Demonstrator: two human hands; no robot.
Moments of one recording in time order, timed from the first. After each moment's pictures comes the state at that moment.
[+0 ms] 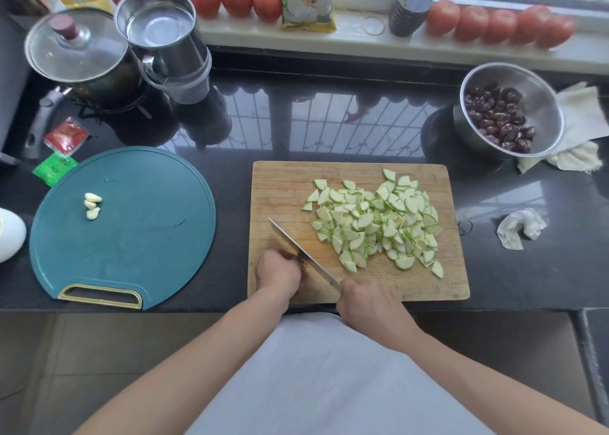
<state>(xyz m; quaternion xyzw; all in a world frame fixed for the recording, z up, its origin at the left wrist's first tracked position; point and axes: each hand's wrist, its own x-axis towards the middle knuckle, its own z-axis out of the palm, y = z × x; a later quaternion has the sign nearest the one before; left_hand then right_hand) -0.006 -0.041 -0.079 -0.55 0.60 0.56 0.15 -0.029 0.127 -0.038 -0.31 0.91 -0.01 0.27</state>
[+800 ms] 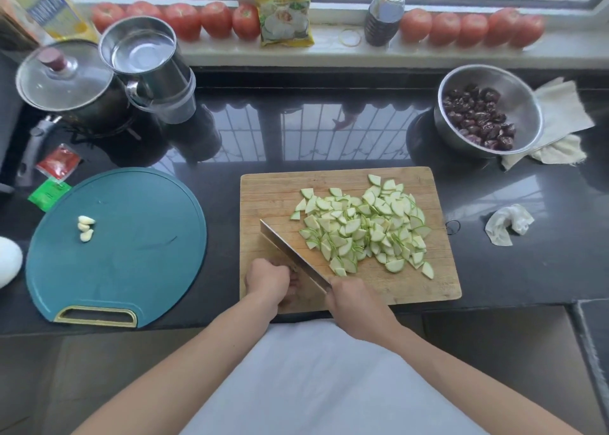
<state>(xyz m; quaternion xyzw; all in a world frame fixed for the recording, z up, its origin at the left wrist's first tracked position) -0.010 -0.043 -0.083 -0.56 0.57 0.57 0.18 -0.038 0.128 -0.054 -0.22 0.91 -0.15 0.33</state>
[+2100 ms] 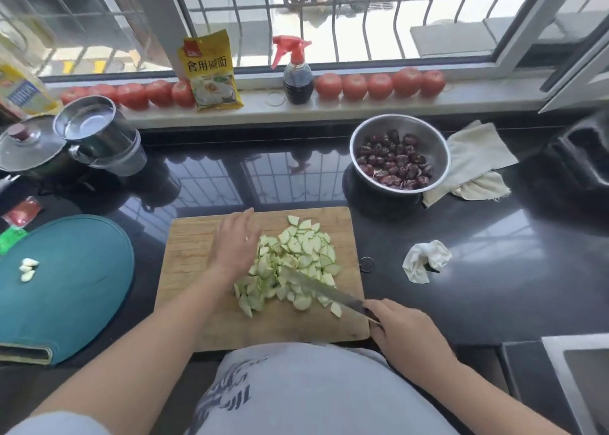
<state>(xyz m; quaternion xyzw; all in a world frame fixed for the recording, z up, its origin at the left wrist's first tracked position) -0.145 0.032 -0.058 -0.26 0.91 0.31 0.03 -0.128 0.383 -0.024 -0.32 0.93 -0.16 0.10</state>
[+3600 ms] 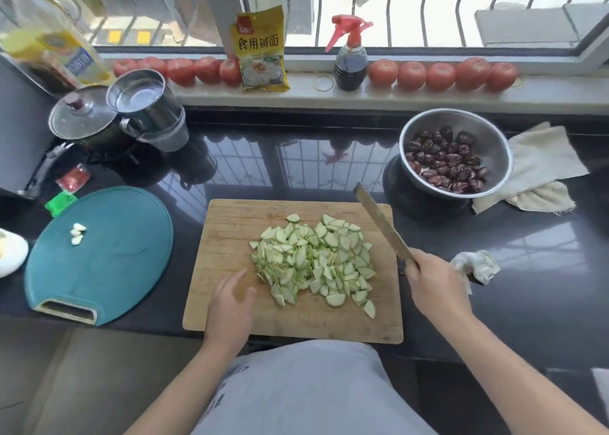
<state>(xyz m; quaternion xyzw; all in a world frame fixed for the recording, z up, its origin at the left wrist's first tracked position) -0.004 0.042 -0.060 -0.44 0.79 0.43 0.00 -0.201 0.327 -0.033 -0.12 0.95 -0.23 0.14</state>
